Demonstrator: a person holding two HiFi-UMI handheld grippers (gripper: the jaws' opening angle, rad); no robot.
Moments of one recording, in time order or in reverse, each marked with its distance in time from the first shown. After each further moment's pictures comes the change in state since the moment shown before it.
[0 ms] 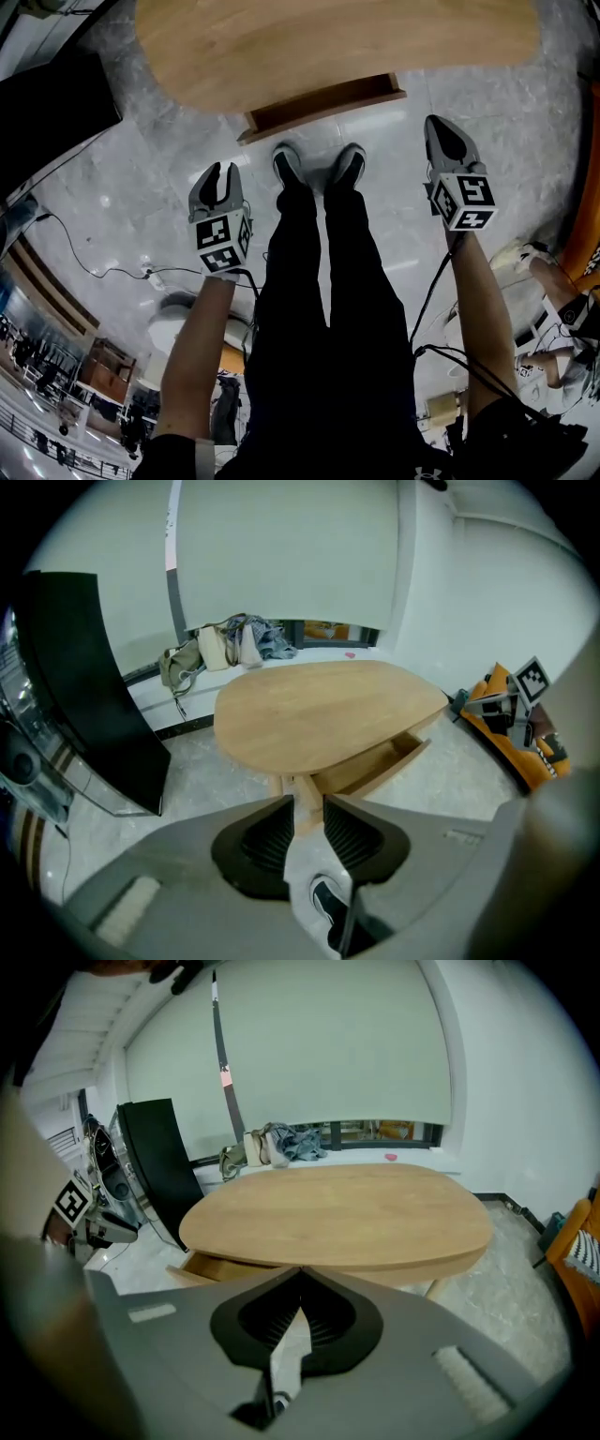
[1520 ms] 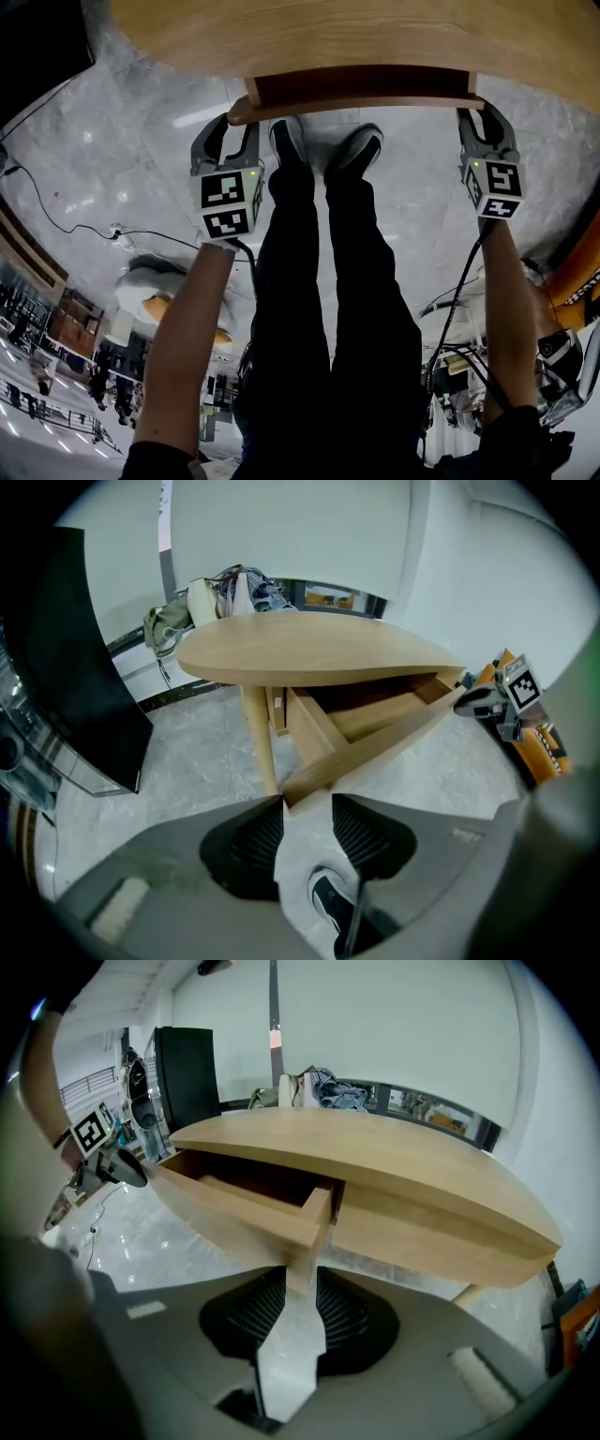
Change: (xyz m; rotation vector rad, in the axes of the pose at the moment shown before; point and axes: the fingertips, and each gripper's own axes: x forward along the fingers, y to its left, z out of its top) left arm 0.127 0.009 -0.095 -0.012 0.109 -0.015; right arm 0.133 -0.018 -0.117 -0.311 0.161 0.067
